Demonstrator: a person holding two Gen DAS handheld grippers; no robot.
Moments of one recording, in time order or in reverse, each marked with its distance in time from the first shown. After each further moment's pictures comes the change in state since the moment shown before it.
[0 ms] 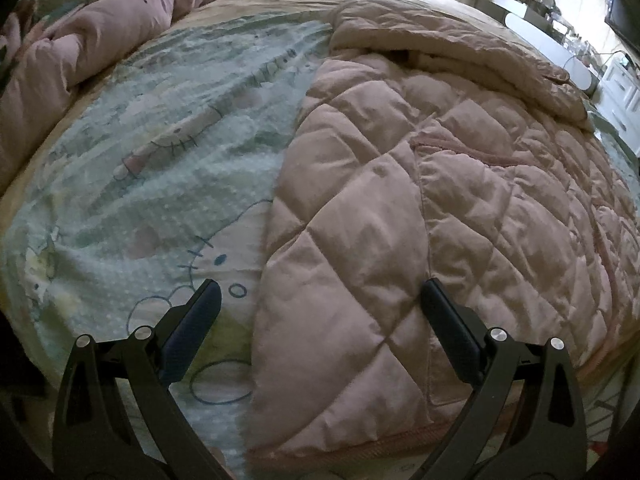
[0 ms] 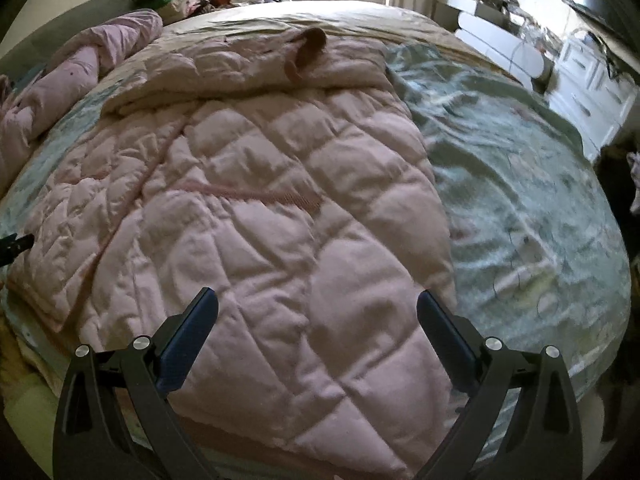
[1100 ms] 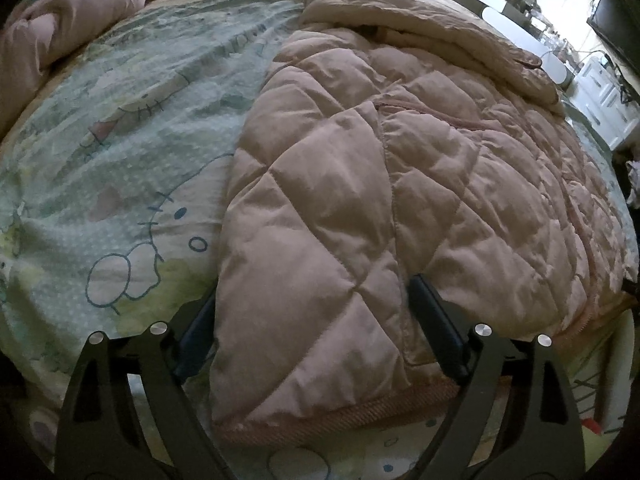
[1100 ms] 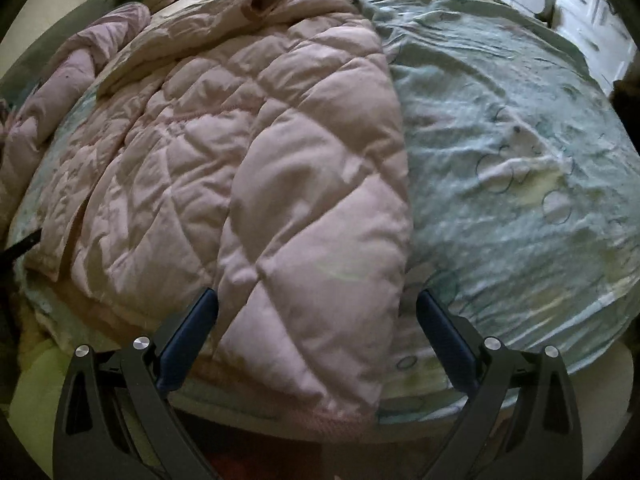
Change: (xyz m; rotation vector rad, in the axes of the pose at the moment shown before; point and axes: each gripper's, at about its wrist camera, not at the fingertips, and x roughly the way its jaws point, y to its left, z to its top) left arm 0.003 -0.002 -0.019 0.002 0.054 -0.133; right arm 0.006 -0.050 -0.050 0.078 0.156 0.129
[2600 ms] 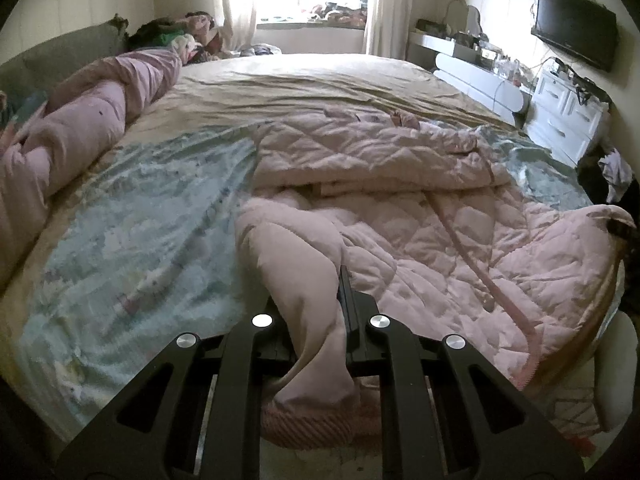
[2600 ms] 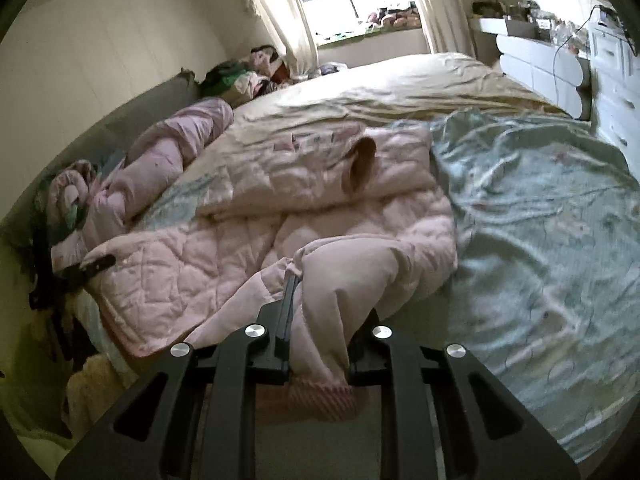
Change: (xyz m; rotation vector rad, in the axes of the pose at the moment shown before) left arm -0.105 -0.063 0.080 0.171 -0.298 0.000; right arm -0.105 0.022 0.085 -0.044 -0.395 0.275
